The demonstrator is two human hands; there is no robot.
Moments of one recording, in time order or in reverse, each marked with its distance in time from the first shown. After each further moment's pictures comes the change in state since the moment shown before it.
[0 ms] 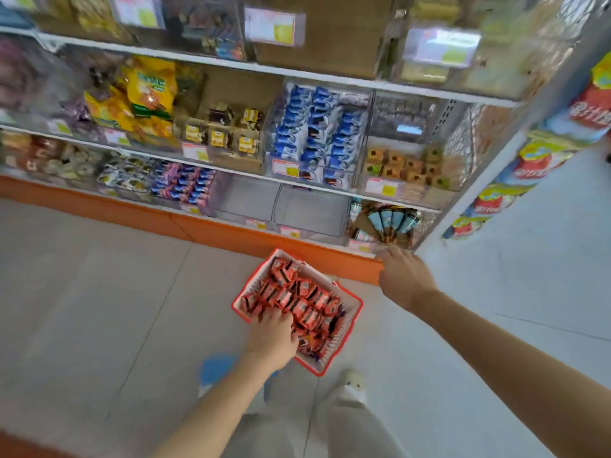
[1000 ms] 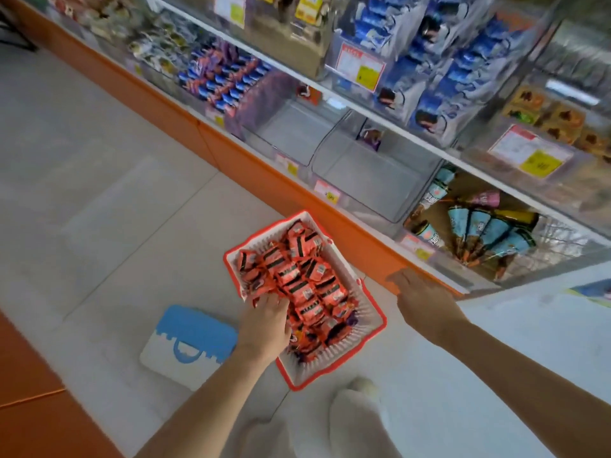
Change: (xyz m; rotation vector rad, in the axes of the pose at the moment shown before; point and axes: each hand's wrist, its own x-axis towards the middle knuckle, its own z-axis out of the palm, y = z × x) left_hand 0.151 0.010 0.186 -0.110 0.198 -0.280; right_hand 0.149 0.039 0.200 -0.067 -0.029 -0.523
